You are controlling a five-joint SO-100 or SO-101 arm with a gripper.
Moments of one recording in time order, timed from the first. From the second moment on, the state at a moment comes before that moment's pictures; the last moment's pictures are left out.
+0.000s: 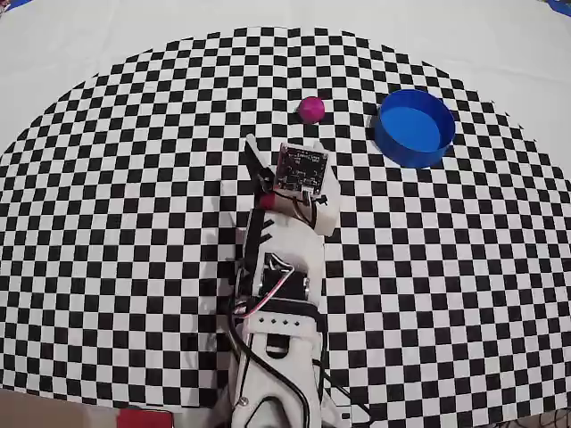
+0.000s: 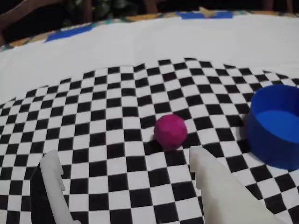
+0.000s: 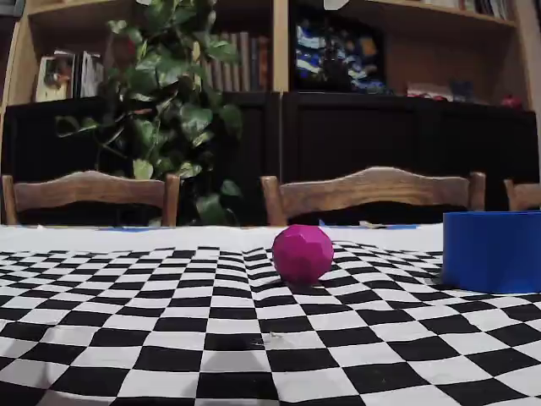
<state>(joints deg) 8.7 159.3 172.2 0.4 -88.4</state>
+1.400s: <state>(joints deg) 10.4 125.3 152.3 -1.4 -88.4</state>
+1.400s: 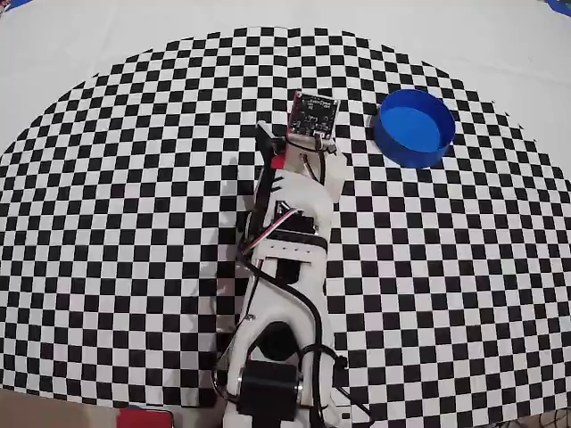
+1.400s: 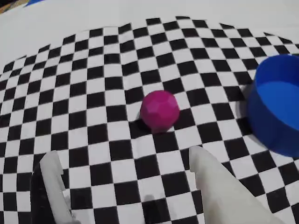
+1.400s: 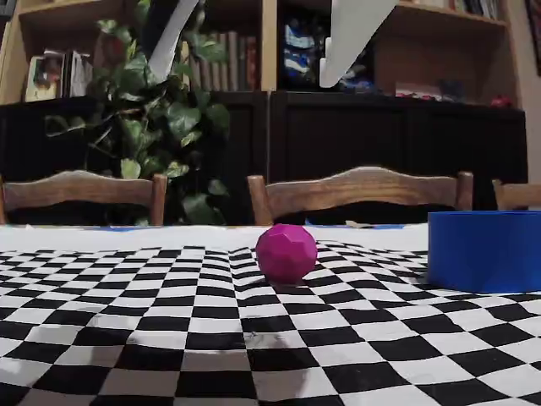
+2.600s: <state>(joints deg) 11.4 101.5 135.6 -3.0 -88.4</state>
